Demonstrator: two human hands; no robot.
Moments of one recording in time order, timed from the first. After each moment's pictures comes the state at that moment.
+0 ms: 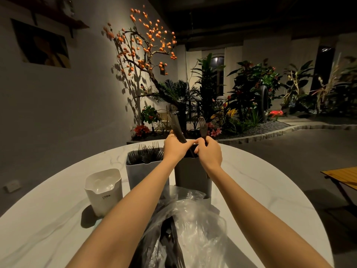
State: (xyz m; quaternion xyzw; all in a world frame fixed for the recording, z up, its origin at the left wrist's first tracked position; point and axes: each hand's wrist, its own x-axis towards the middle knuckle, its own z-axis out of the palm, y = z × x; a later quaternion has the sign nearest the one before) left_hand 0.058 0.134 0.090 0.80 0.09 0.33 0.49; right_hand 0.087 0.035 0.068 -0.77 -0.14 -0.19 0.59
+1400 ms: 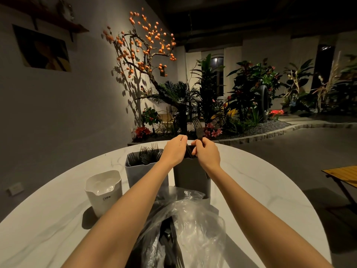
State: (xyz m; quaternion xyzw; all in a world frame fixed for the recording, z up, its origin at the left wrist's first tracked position) left_hand 0.064 0.145 0.085 0.90 0.02 0.27 0.33; right_hand 0.087 0.031 0.069 -0.78 -0.19 -0.16 0.58
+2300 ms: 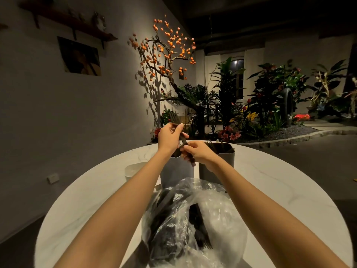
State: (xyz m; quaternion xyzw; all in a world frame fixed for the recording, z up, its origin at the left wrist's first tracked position) left_hand -0.022 0.196 0.119 0.76 0.04 0.41 0.50; right_hand 0.015 0.081 0.096 -0.73 -0.36 0.10 0.57
